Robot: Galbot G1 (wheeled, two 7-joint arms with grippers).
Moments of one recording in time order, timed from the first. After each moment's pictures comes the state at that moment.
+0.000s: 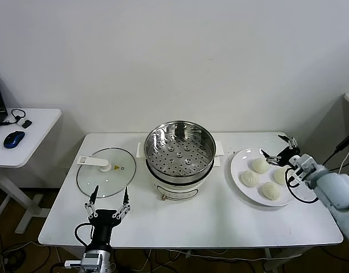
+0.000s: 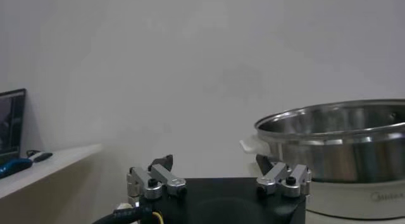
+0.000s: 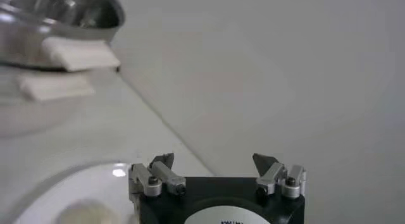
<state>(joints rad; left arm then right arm) 1.73 -1.61 -0.51 -2.09 0.21 -0.14 -0.04 -0.78 0.48 0.10 1.56 0.16 -0.23 -0.44</state>
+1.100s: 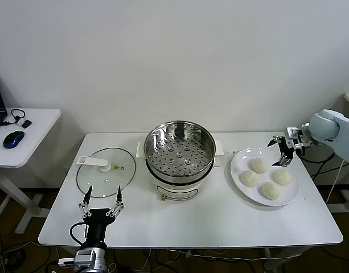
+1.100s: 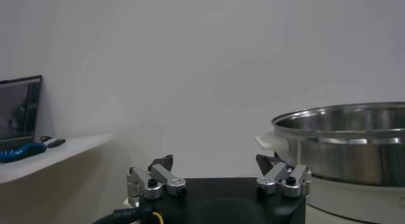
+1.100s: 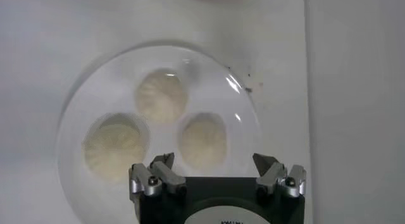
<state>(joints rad) 1.69 -1.61 -0.57 -2.05 0.13 -0.15 -0.03 0.39 0.68 -1.33 0.94 0.28 0.03 -0.94</state>
